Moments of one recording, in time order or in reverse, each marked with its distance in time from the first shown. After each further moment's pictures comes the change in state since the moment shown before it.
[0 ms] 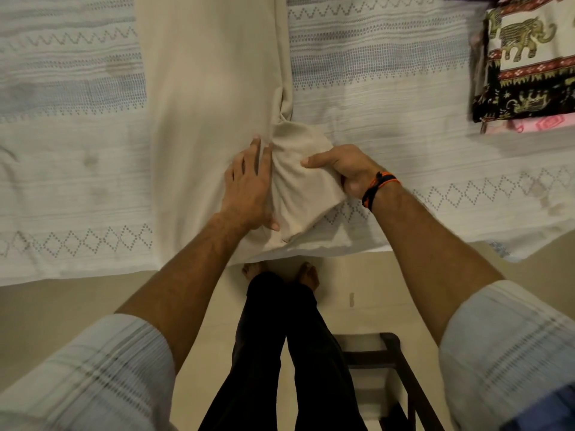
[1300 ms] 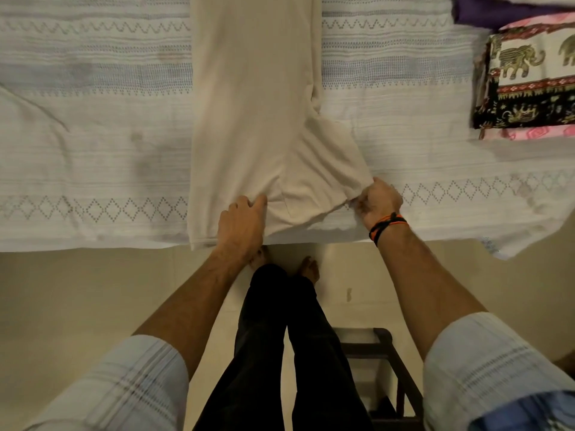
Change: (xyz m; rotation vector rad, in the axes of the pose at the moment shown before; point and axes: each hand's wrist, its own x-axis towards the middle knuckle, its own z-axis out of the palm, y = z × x) left_hand -0.098 -0.038 0.038 -0.056 -0.023 -0.142; right_hand -0.049 0.066 0.018 0.542 0.670 -0.035
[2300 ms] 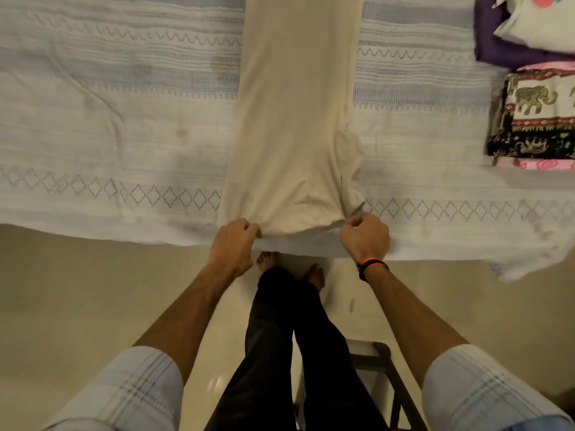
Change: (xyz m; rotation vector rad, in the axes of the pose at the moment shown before) left_hand -0.056 -0.068 0.023 -0.090 0.070 0.075; right_hand -0.074 0.059 -0.009 -1.106 -0.030 -0.560
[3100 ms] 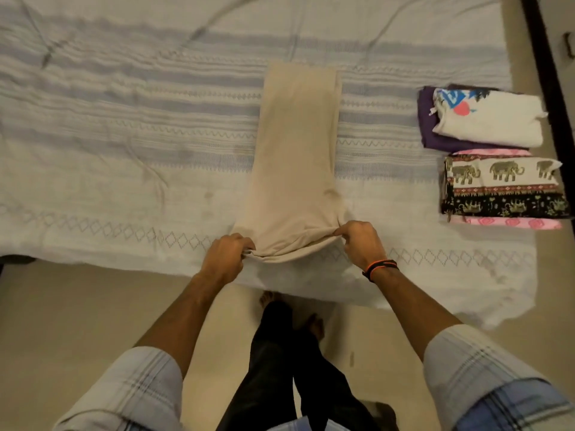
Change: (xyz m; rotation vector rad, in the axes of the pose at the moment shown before) left_hand -0.025 0.009 -0.120 -0.116 0.187 0.003; right_hand 0.009 -0.055 -0.104 -0.380 -0.110 -0.659
